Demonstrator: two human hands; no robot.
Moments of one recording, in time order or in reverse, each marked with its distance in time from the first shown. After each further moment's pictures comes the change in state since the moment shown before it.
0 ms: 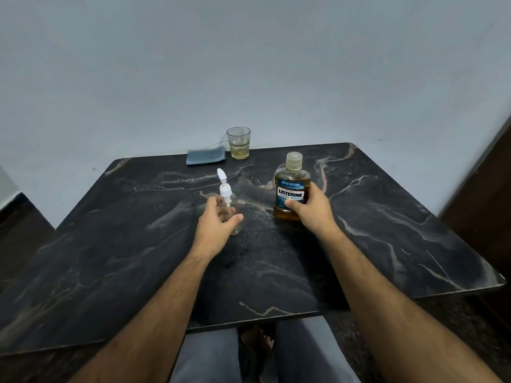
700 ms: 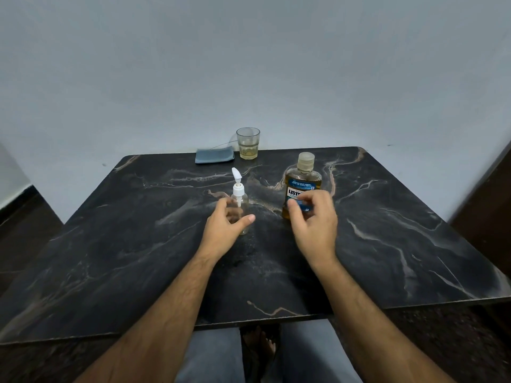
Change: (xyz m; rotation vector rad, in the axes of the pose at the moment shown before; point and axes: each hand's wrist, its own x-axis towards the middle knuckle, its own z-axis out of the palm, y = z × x) left_hand -0.001 -0.008 -0.001 0.005 -0.028 -0.001; right_hand -0.060 -0.017 0.024 -0.040 0.415 -0.508
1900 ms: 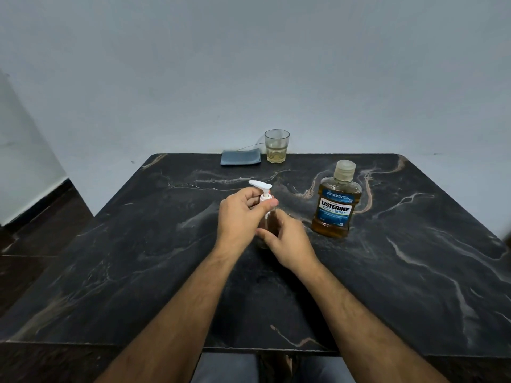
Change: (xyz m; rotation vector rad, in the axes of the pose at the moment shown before) left_hand 0.008 0.047 -0.013 -0.130 0.172 0.148; right_hand -0.009 -0.007 0.087 0.049 -0.658 0.163
